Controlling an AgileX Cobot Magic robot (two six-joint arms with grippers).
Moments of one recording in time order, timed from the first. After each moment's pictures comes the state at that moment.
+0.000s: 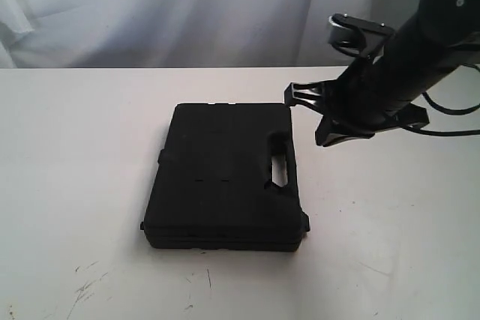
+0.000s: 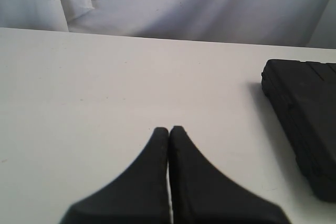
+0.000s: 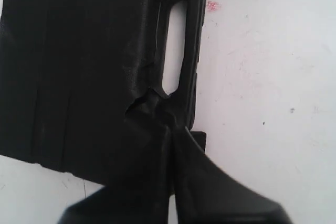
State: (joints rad) left arm -0.03 0.00 0.00 0.03 0.34 -0.09; right arm 0.51 1.67 -1.21 0.24 0.78 0.21
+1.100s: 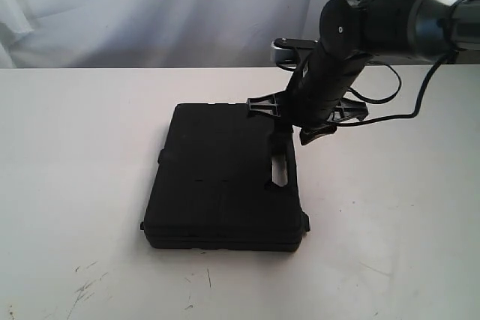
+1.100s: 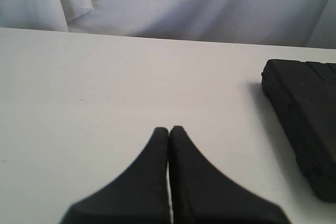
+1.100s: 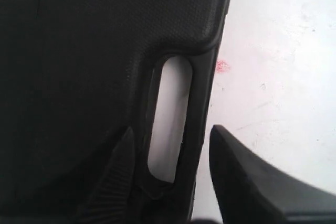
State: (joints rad) left arm -0.03 0.00 0.00 0.03 0.34 -0.09; right arm 0.57 2.03 -1.52 0.07 0.82 0.30
